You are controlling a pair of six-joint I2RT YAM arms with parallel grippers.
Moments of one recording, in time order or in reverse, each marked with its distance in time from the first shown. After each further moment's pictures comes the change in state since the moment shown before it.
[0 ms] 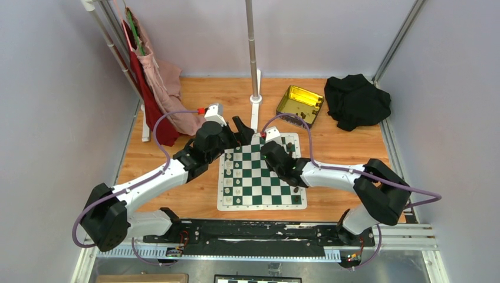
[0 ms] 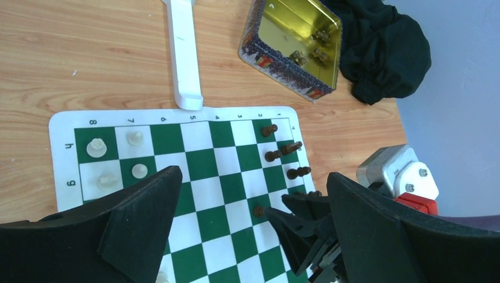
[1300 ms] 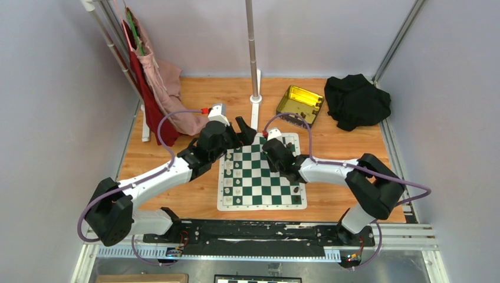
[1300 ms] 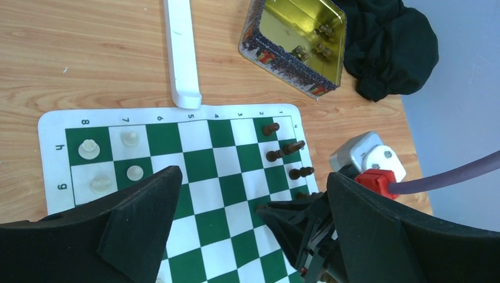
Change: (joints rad) left arm -0.007 0.052 0.007 0.034 0.001 0.000; right arm -0.069 0.071 0.010 -0.027 -0.146 0.045
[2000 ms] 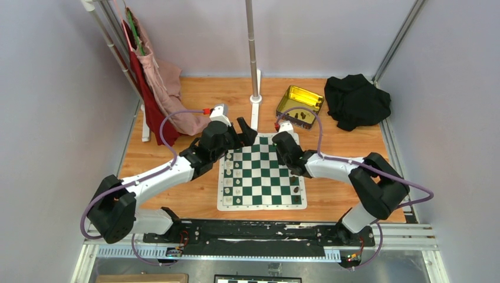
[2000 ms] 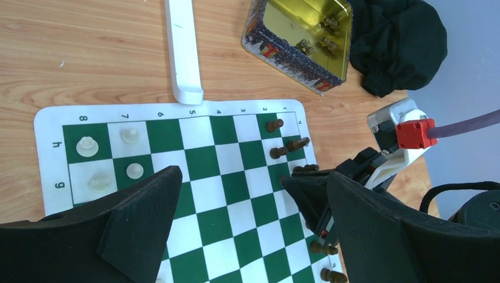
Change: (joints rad) left arm 0.000 0.029 0.000 0.008 0.006 0.000; right arm -0.121 -0.027 -0.017 0.016 0.018 0.000
